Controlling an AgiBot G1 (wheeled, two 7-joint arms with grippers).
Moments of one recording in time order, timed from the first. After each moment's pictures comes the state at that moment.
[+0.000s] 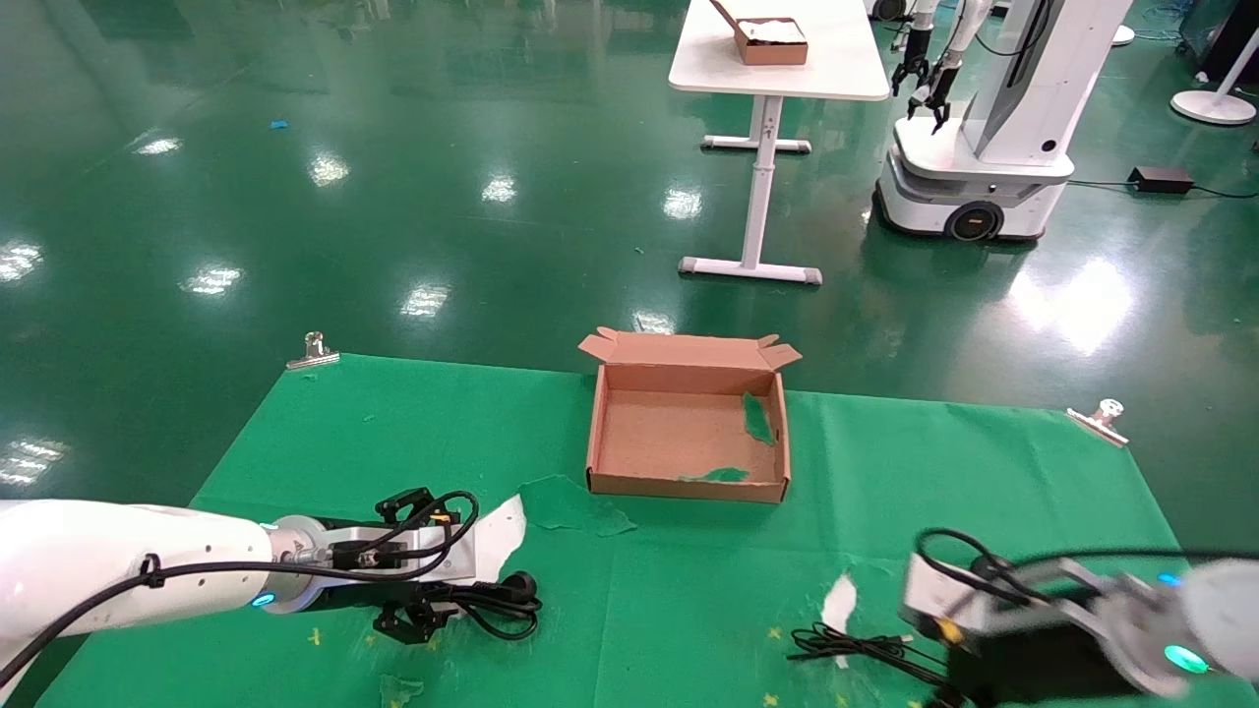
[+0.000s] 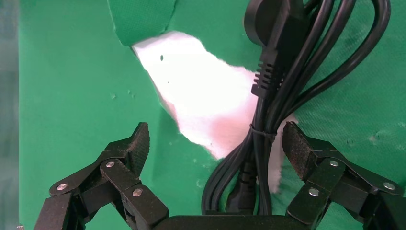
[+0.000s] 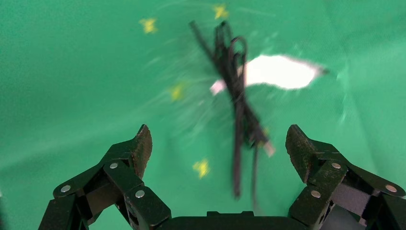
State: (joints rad) left arm -1.37 1.07 0.72 -0.90 2.10 1.01 -0.13; right arm 1.38 -0.86 -0.65 0.80 -1.74 -1.32 0.23
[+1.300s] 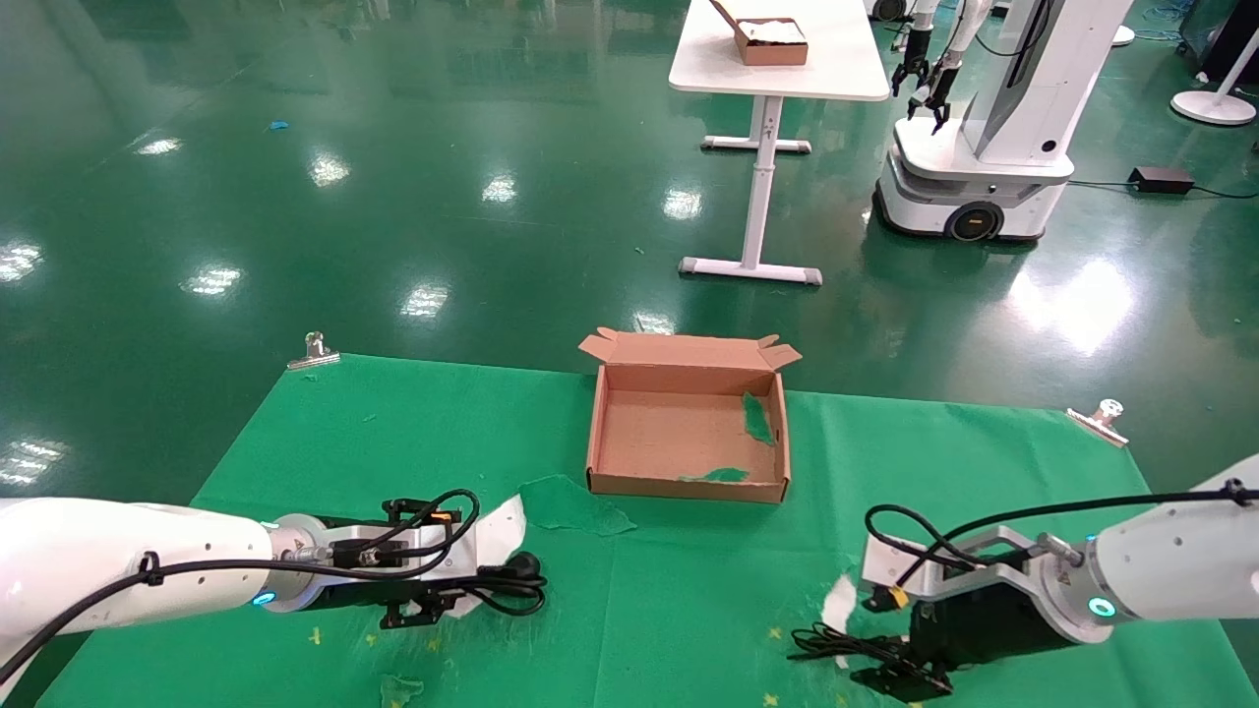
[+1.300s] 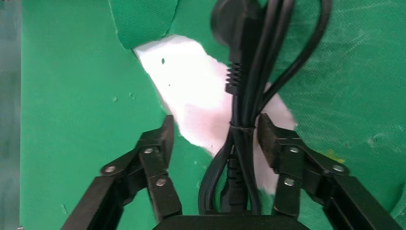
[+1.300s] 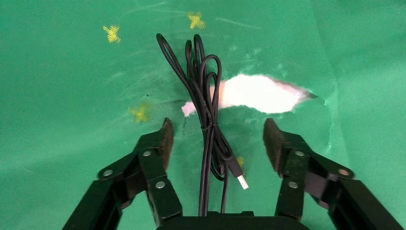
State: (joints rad) left arm -1.37 1.07 0.72 -0.90 2.10 1.01 -0.12; right arm 1.54 -1.06 -0.71 0.42 -1.83 -1.26 0.04
